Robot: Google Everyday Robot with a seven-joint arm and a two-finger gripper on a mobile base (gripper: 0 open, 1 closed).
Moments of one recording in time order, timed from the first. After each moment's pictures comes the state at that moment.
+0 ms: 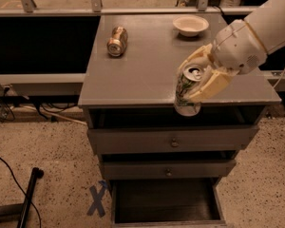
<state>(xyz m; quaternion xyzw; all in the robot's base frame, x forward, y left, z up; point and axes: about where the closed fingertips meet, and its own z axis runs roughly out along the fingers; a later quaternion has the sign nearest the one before) 0.485 -0.105 0.936 -0.71 0.59 0.22 0.30</state>
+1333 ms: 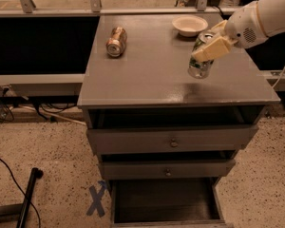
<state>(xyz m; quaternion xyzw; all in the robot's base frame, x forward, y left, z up) 0.627 -0.164 0.948 -0.52 0.74 0.17 0.39</state>
